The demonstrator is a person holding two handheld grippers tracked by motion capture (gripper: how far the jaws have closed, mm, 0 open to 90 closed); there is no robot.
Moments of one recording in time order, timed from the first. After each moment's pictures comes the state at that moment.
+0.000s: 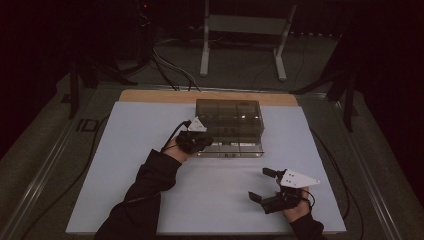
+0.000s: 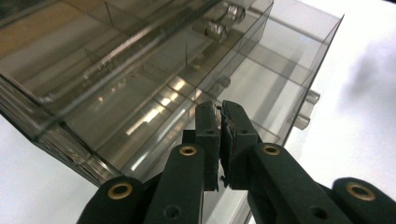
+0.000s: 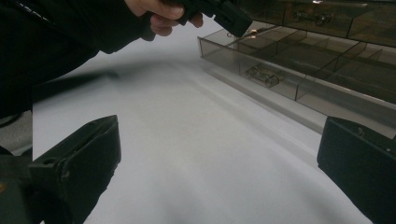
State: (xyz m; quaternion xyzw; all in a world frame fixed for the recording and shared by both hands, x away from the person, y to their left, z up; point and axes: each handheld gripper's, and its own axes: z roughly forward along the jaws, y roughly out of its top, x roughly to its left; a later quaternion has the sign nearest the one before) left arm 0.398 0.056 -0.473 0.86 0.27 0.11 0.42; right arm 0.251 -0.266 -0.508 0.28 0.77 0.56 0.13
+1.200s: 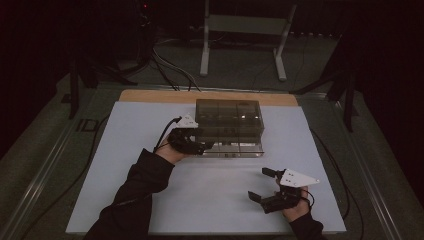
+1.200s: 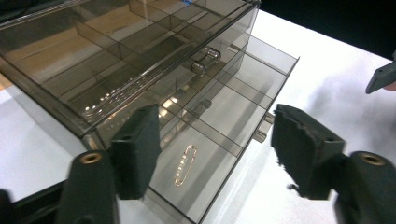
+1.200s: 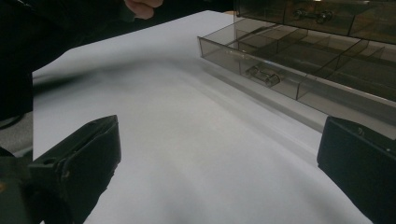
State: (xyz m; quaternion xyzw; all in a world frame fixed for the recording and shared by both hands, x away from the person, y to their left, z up) left arm 0.381 0.077 -0.442 0.84 0.29 0.09 0.46; right arm 0.253 -0.265 -0.509 0.28 0.77 0.56 0.12
